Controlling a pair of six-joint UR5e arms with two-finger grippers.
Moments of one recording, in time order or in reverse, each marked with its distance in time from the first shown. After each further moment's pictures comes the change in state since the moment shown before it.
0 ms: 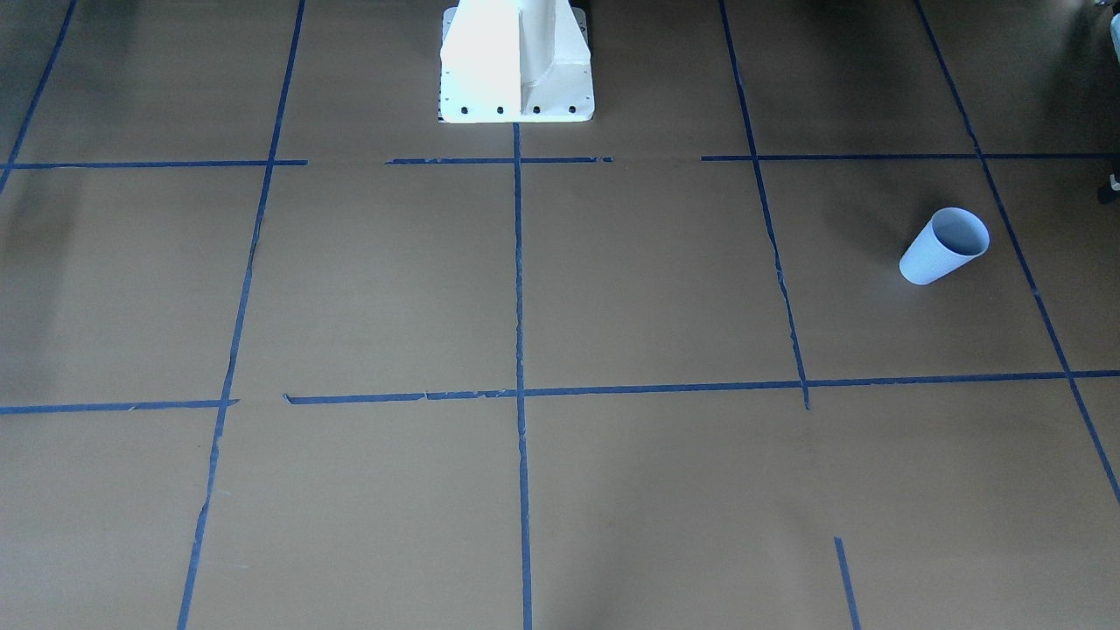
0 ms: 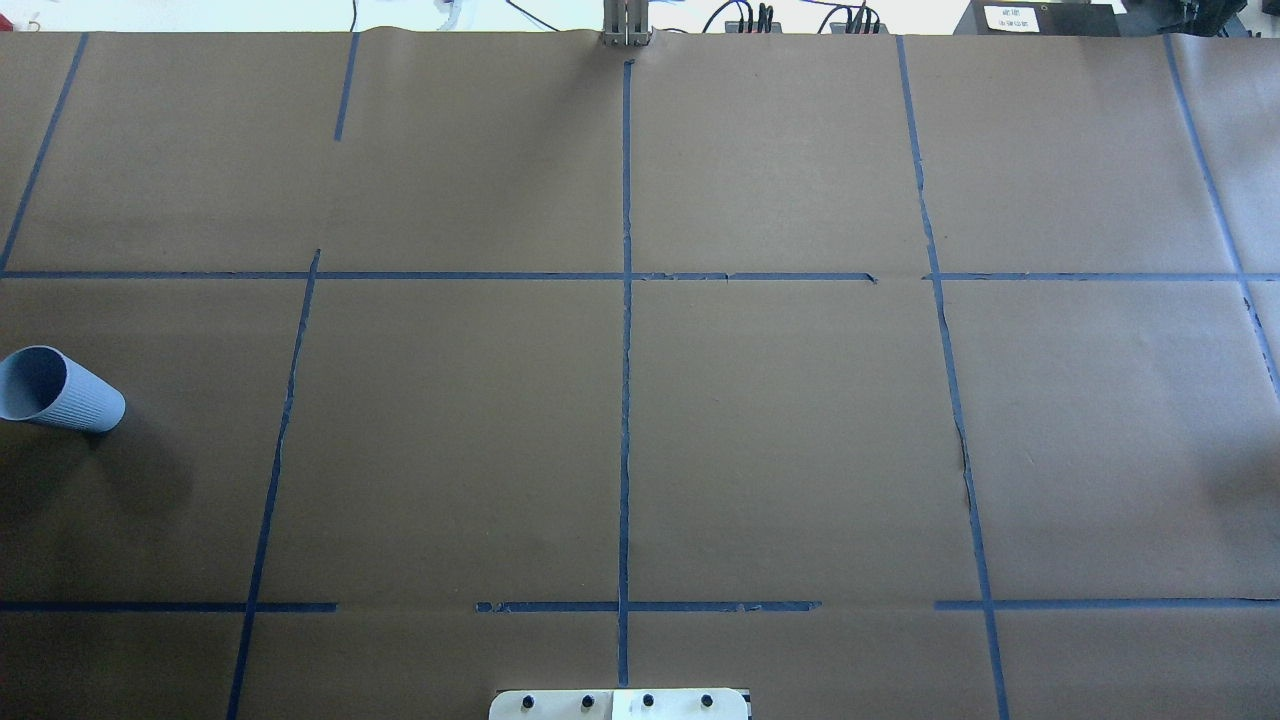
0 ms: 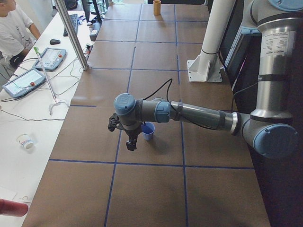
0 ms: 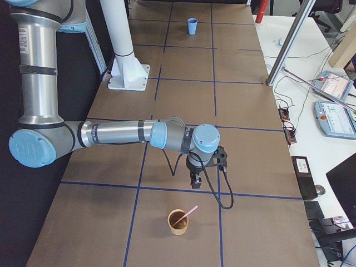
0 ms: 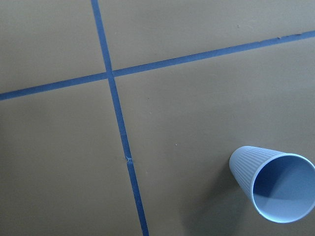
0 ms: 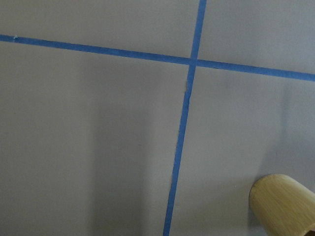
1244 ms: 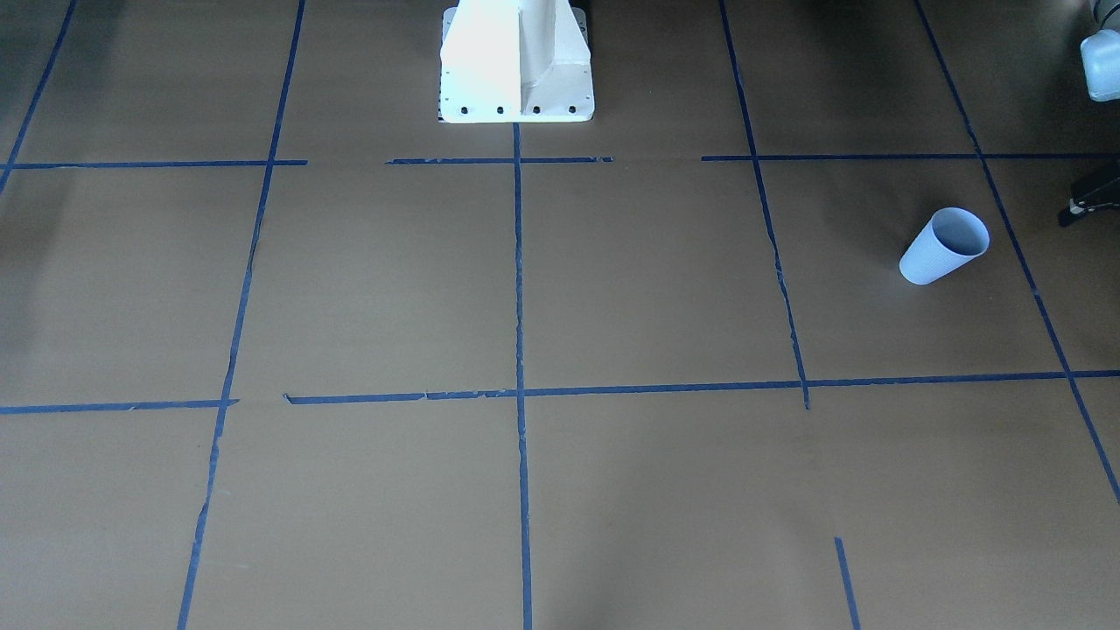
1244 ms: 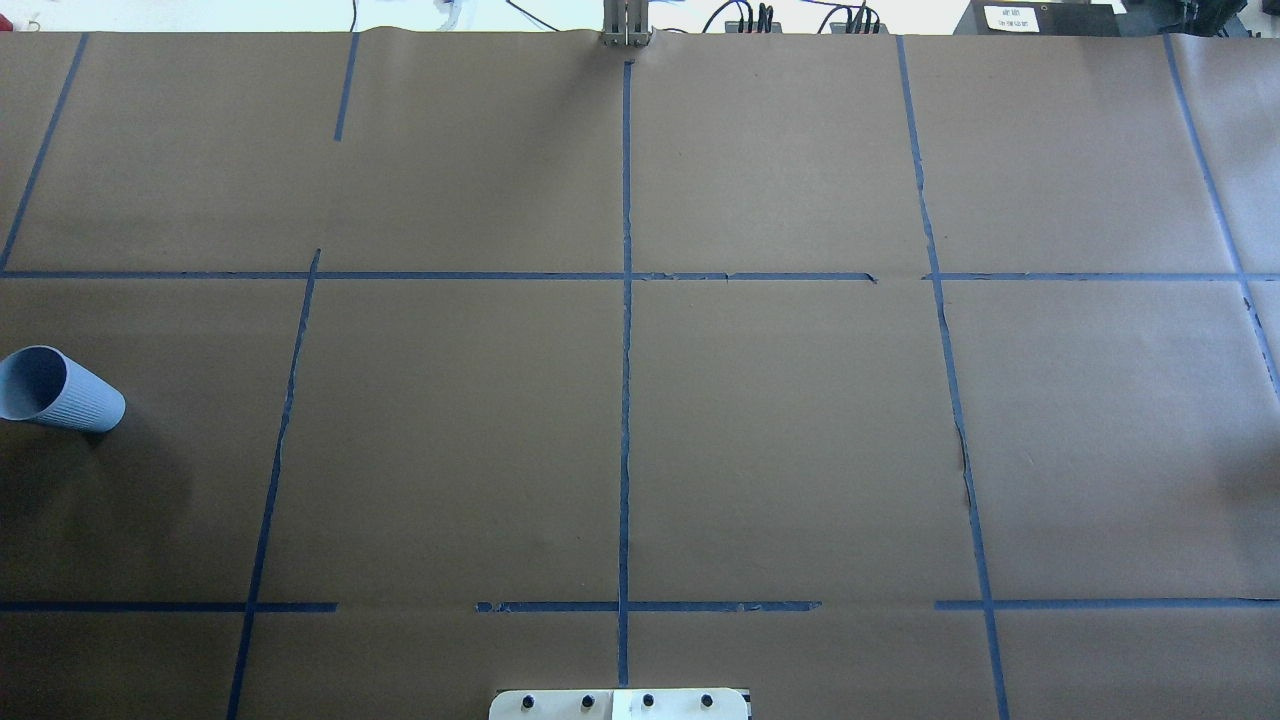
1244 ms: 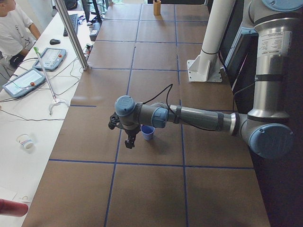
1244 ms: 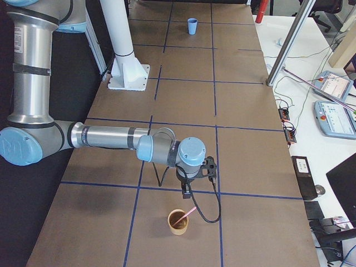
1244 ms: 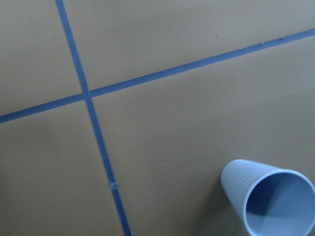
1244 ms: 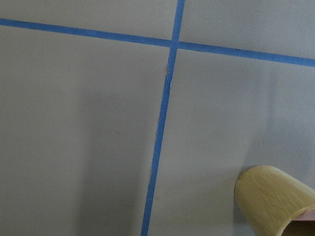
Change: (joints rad) left arm 0.116 0.009 0.070 -0.249 -0.015 -0.173; right arm 0.006 -0.086 -0.035 0.180 0.001 0.018
